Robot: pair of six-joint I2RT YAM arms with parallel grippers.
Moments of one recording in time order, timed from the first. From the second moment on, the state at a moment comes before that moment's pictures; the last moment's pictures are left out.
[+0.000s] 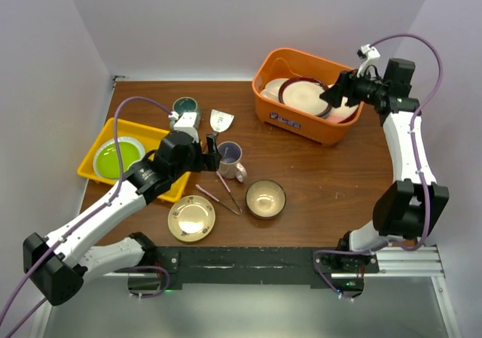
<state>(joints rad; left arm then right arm) -0.67 1.01 0.89 -0.42 -0.22 -0.49 -0.16 1.57 1.52 -0.45 -0.74 -0.05</state>
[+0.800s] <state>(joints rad) -0.67 1.43 1.10 -0.46 -0.37 -0.51 -0.14 1.23 1.08 -0.41 -1.13 -0.22</state>
